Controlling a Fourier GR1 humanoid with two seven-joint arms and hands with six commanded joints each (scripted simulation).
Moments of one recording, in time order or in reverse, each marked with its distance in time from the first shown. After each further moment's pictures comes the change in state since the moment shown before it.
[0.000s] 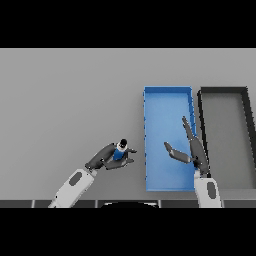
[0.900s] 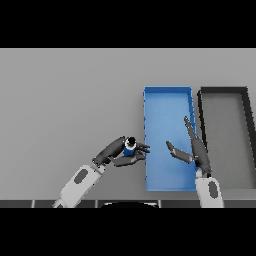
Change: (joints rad) left arm -0.069 -0.082 0.017 -0.185 -0.046 -0.025 0.035; right arm -0.004 -0.022 -0.007 0.006 0.020 -0.003 0.010
